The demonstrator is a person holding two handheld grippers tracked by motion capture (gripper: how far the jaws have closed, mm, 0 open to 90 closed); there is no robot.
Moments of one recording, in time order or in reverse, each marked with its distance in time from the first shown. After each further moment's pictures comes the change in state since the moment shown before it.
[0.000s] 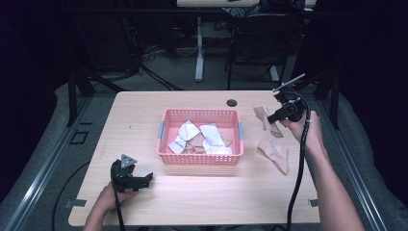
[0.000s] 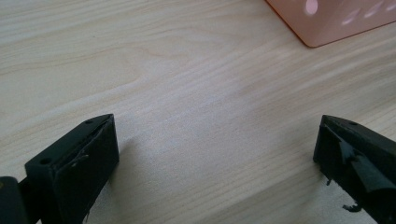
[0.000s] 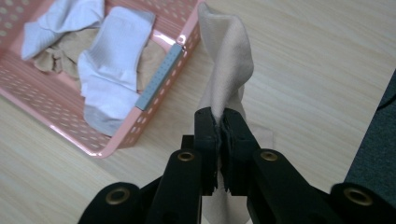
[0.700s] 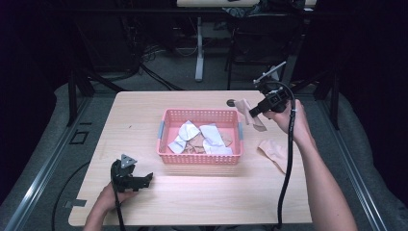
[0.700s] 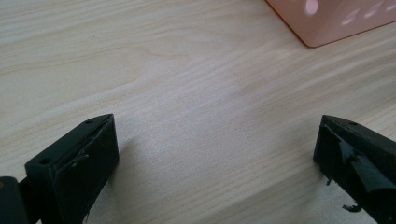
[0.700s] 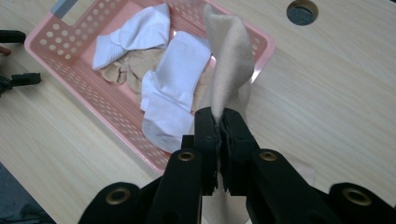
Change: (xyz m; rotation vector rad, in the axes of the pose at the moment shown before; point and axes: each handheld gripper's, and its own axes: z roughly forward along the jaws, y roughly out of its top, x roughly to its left) left arm 0.000 0.000 0.000 0.000 0.000 0.000; right arm 0.048 0.038 -0.016 -0.008 0.099 -0.114
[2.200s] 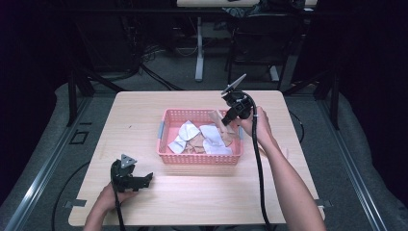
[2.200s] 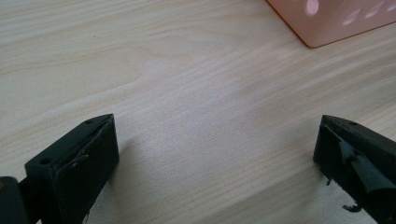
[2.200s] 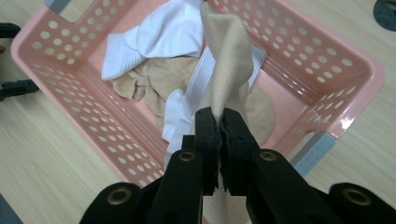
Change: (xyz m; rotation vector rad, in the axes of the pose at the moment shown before) left arm 0.000 0.000 0.000 0.002 0.000 0.002; right arm 0.036 0.035 0.092 0.071 0.062 -0.034
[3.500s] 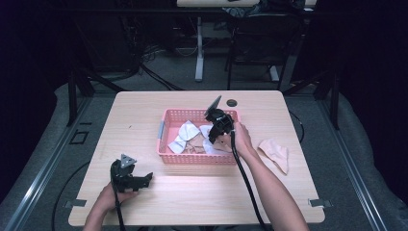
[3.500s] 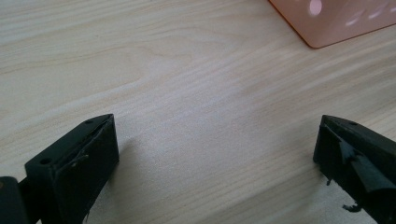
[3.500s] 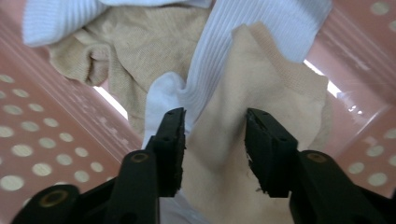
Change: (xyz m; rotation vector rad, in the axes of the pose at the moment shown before) left arm 0.000 0.000 0.000 -0.001 0.006 -0.009; right arm 0.019 -0.001 0.105 0.191 -0.075 -0.037
